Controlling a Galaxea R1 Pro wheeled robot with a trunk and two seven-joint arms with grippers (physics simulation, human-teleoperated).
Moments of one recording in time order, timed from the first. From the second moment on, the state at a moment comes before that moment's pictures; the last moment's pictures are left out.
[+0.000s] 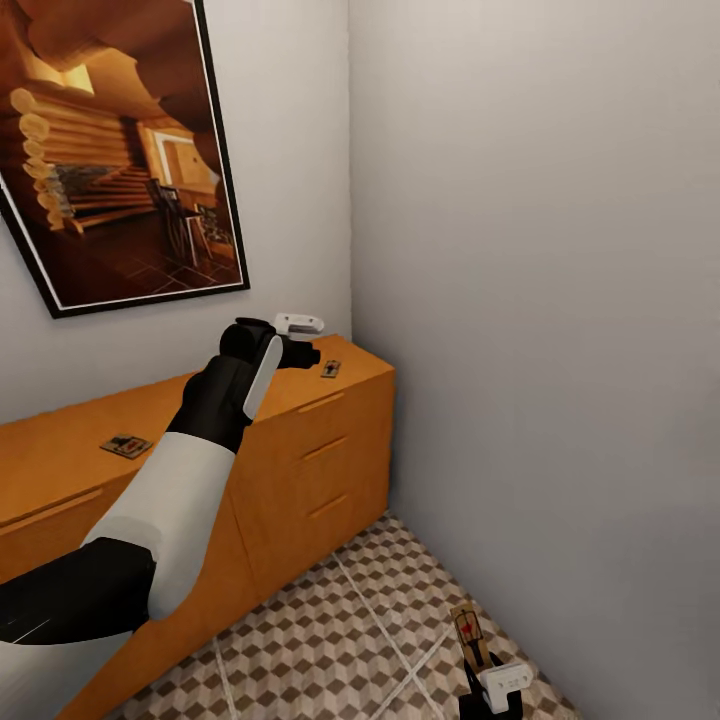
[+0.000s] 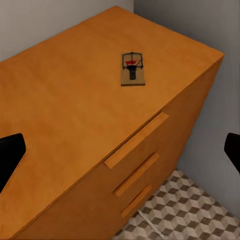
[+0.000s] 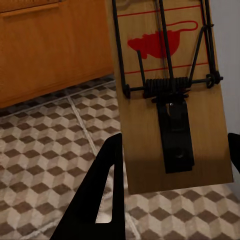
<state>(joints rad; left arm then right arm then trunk) -1.19 -0.14 -0.15 -1.00 0.08 1.01 0.15 -0.40 0.01 0.07 -0.02 0.07 -0.82 0.05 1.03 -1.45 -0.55</state>
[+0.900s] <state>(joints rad) -1.19 -0.14 -0.15 -0.99 0.08 1.01 0.15 -0.40 0.01 0.07 -0.02 0.07 -0.82 0.05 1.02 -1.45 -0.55</state>
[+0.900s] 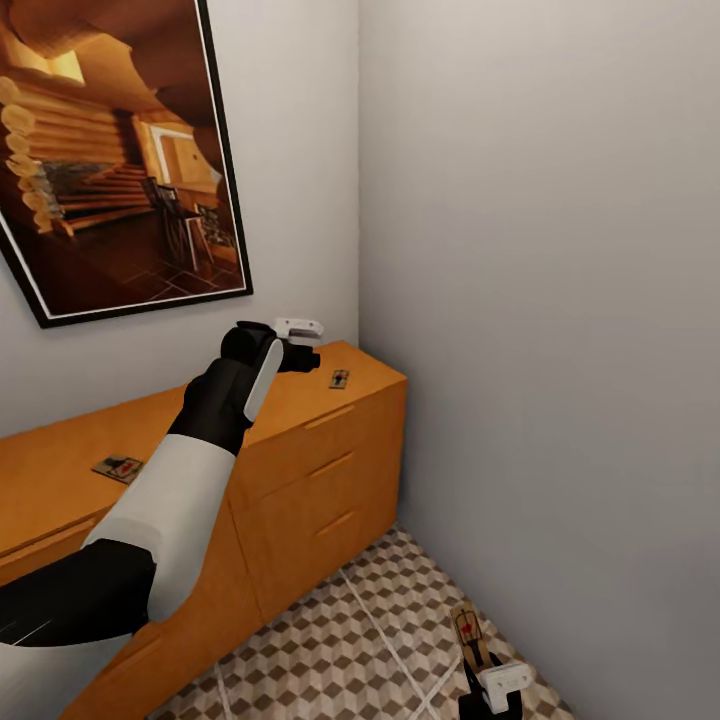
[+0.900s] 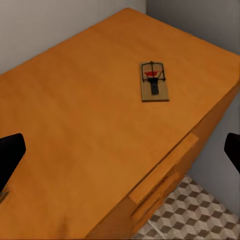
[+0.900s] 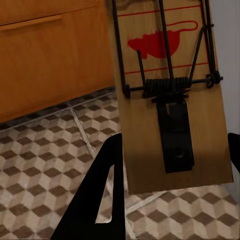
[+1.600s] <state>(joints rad) -1.19 -0.14 -0.15 -0.98 0.08 1.01 0.15 -0.40 0.01 0.07 -0.02 0.07 -0.82 0.05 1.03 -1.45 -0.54</state>
